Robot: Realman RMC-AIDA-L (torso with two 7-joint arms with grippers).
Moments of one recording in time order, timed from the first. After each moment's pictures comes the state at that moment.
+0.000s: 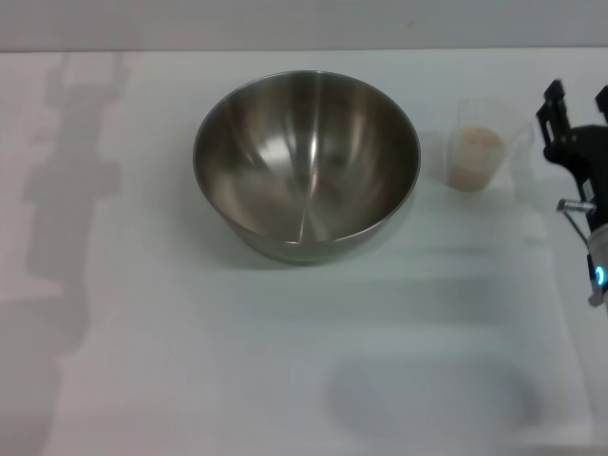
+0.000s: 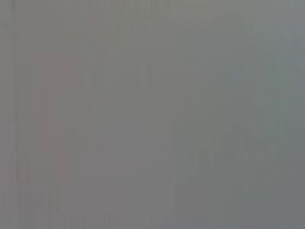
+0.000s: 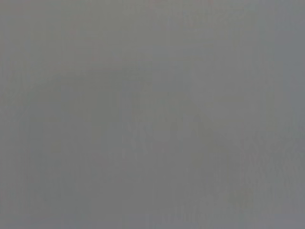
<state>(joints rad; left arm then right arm) -0.42 -2.07 -1.49 -0.74 2.57 0.76 0.30 0.31 2.09 0.55 0.53 -1.78 -1.21 -0.13</state>
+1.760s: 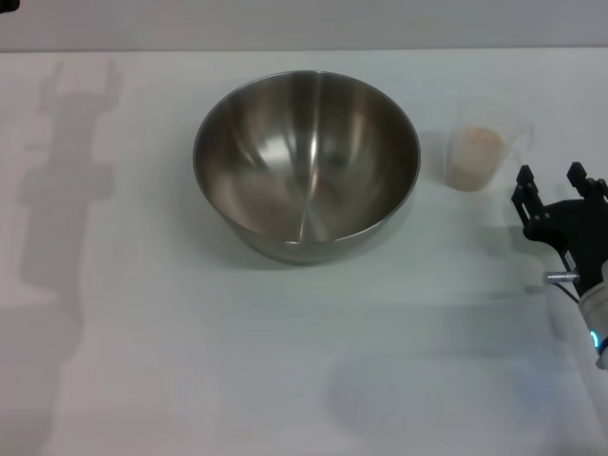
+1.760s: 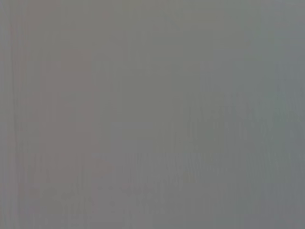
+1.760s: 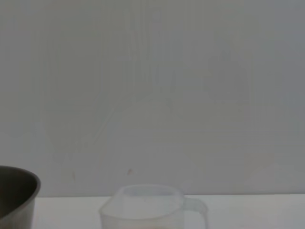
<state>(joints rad) -0.48 -2.07 -1.48 -0.57 2.57 0.80 0.24 0.26 2.09 0.45 0.47 -1.78 -1.10 -0.20</state>
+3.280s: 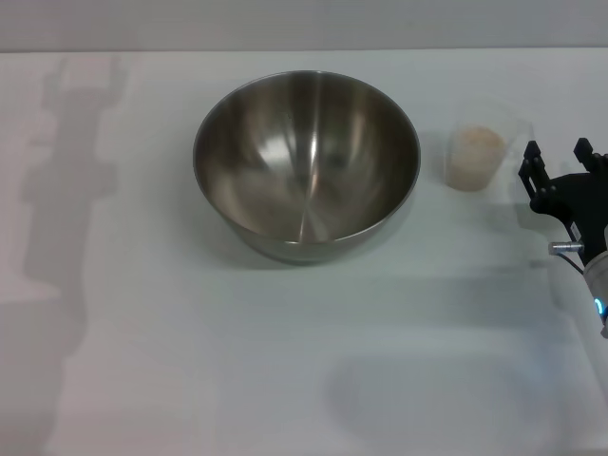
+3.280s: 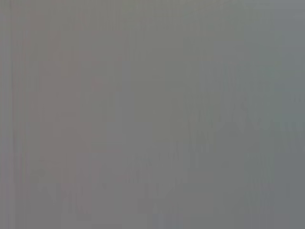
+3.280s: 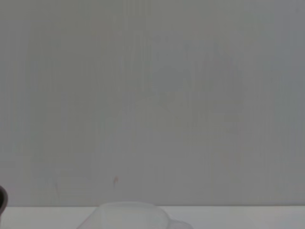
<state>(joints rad) -0.49 -2.07 -1.48 -0.58 2.58 0.82 0.24 0.33 2.08 0.50 0.42 -1.78 -1.05 -0.17</state>
